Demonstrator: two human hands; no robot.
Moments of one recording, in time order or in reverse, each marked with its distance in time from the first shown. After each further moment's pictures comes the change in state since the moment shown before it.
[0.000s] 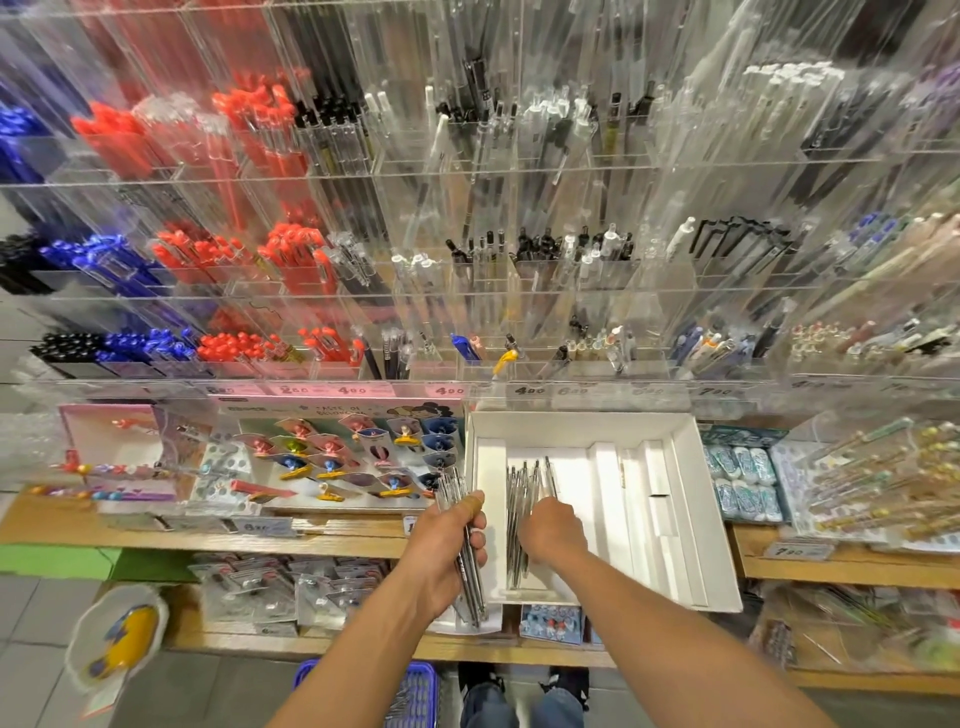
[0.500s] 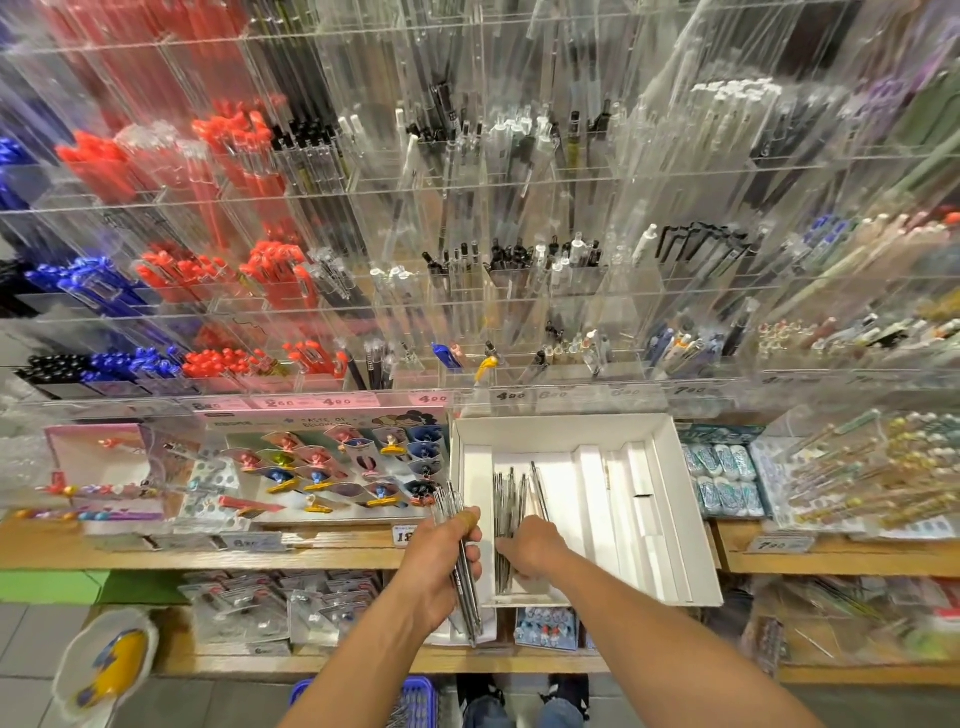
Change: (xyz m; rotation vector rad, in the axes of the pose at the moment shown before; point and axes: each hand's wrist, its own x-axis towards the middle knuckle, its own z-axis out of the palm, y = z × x) left_hand -0.006 -0.010 0.006 0.040 0.012 -0.005; right_hand -0.003 0.007 0.001 0.029 -0.228 -0.050
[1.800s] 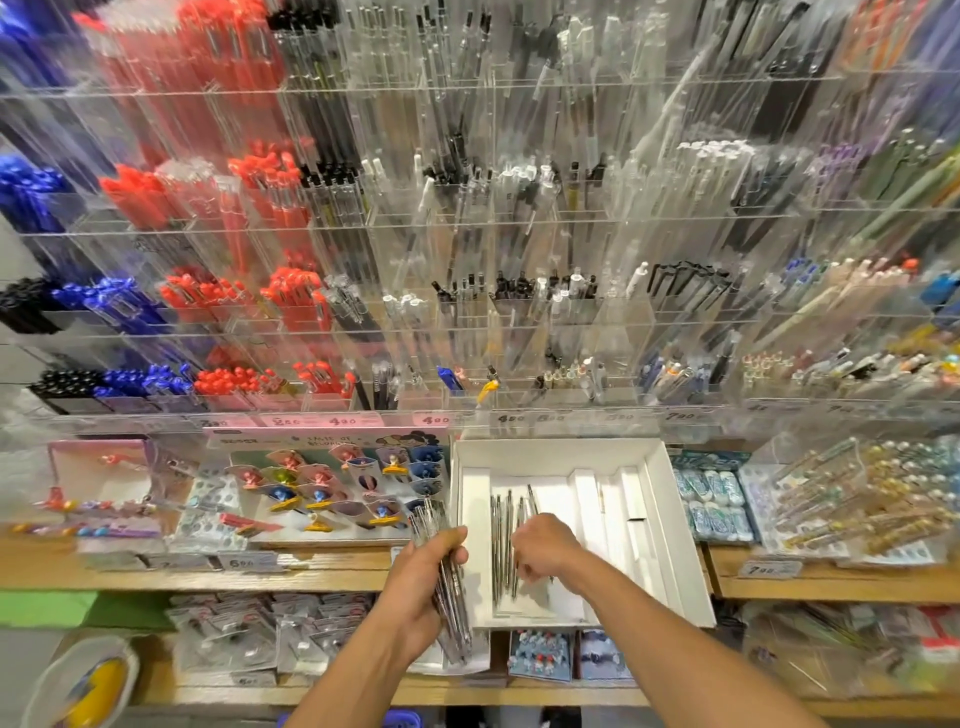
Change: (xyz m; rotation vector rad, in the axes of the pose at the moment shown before) left_hand -0.015 0.007 -0.020 -0.086 -0.077 0.008; right_hand -0.033 -0.005 -0.046 0.325 -0.020 -0.058
